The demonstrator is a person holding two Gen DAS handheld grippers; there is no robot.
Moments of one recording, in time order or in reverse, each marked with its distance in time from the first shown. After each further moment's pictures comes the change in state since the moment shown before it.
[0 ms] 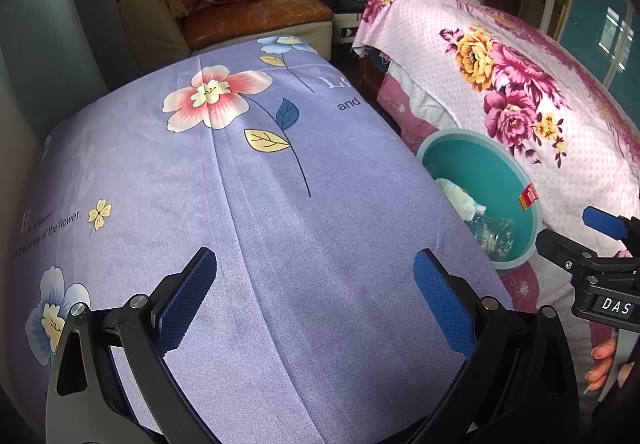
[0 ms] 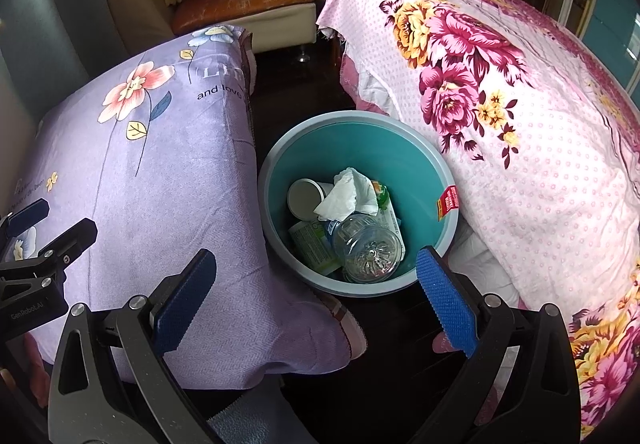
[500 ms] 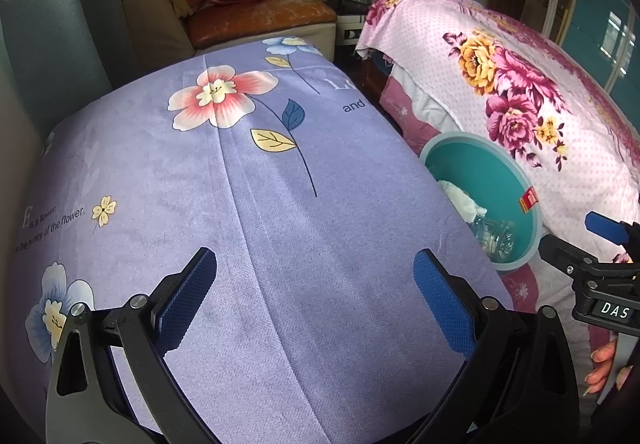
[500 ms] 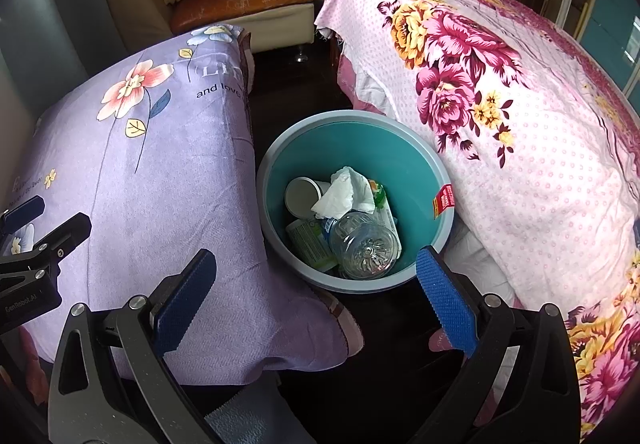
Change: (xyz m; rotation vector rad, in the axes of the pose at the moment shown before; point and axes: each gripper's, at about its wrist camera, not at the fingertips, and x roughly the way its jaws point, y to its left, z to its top) left arm -0.003 0.006 0.003 -0.014 0.000 0.004; right arm -0.003 -0.001 -0.001 -0.010 0.001 -0.011
